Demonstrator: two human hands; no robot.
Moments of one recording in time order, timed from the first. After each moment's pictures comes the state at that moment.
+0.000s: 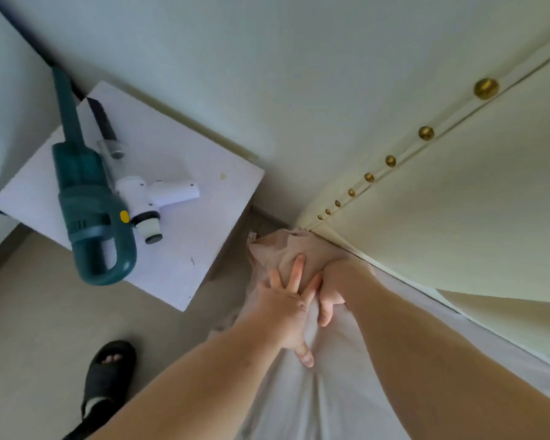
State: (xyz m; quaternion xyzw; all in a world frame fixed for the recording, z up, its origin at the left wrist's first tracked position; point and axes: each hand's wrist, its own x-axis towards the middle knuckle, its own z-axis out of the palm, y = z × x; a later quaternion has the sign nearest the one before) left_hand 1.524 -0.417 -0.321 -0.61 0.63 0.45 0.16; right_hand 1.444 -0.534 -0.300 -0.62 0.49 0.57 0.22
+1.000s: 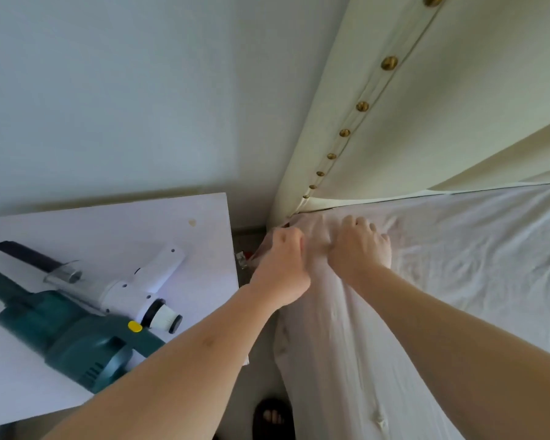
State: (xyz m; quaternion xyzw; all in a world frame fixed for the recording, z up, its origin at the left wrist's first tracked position) left_hand 1.630 -0.461 -0.334 -0.52 0.70 0.47 -0.07; right_hand 1.477 -0.457 -0.301 -0.53 0.83 0.14 0.12
